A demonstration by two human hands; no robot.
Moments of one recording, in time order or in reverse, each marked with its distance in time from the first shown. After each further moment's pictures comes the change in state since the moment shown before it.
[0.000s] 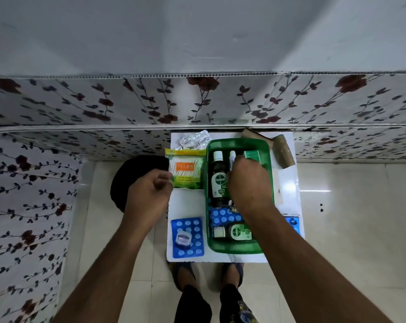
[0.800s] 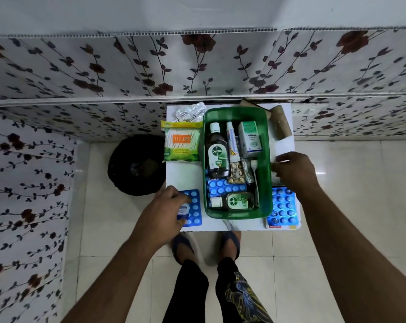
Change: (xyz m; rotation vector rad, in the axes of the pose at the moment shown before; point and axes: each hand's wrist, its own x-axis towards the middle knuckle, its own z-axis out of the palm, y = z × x) left_hand -0.061 -0.069 0.026 0.635 -0.380 0.325; right_hand -0.007 0.127 0.027 0.619 -0.079 0.504
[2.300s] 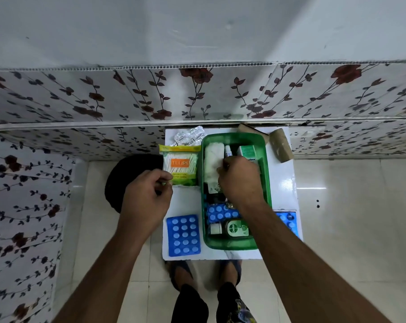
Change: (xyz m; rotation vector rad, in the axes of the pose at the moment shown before) left_hand 0.046 0.018 -0.068 -0.410 0.465 -0.110; right_hand -0.042 -0.094 0.068 -0.302 -0.016 -0.404
